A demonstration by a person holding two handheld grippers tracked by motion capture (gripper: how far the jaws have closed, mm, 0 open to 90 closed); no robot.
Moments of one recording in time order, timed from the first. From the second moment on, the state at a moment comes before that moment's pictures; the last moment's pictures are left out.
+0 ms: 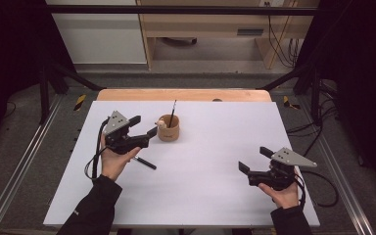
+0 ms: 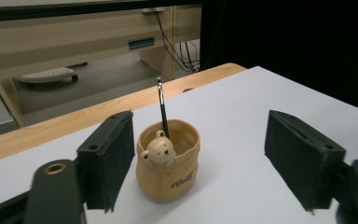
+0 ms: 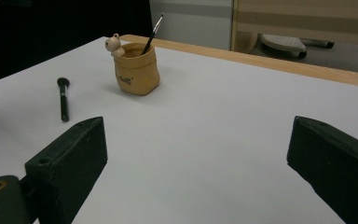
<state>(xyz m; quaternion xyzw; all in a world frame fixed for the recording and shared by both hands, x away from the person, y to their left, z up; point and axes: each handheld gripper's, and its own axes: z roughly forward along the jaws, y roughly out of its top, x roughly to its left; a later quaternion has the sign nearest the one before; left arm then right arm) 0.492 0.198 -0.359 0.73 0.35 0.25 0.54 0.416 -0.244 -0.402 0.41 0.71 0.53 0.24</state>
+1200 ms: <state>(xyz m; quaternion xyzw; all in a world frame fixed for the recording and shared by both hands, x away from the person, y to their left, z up) 0.427 0.254 -0.385 0.72 0.37 0.25 0.53 0.414 -0.244 -0.402 0.41 0.71 0.53 0.24</state>
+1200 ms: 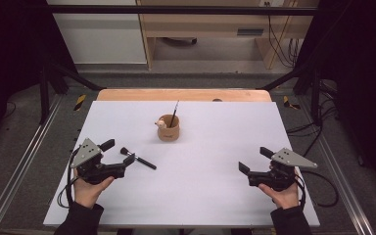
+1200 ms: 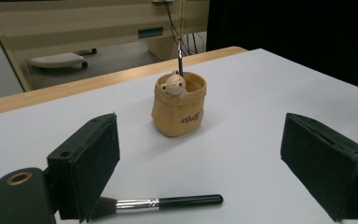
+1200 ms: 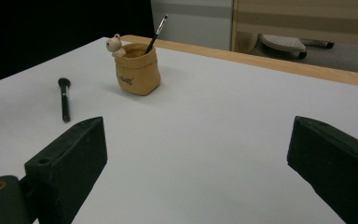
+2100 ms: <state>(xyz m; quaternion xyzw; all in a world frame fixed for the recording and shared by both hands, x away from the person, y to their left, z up) 0.413 0.292 -0.405 0.71 0.41 0.26 0.51 0.413 -0.245 -0.401 0.41 0.71 0.53 0.24</state>
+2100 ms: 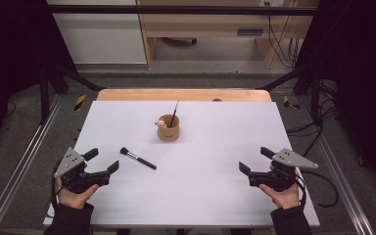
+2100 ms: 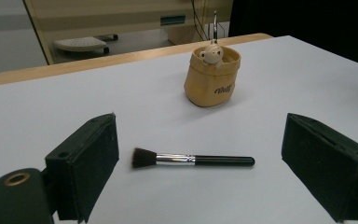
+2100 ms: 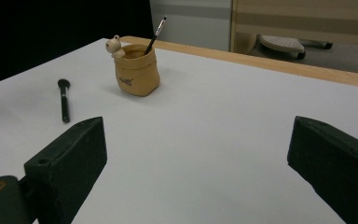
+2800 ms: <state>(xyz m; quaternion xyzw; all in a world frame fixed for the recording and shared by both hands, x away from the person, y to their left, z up) 0.435 0.260 -0.413 0.71 0.45 0.25 0.48 0.413 -0.244 -0.401 0.41 0.71 0.53 0.24</state>
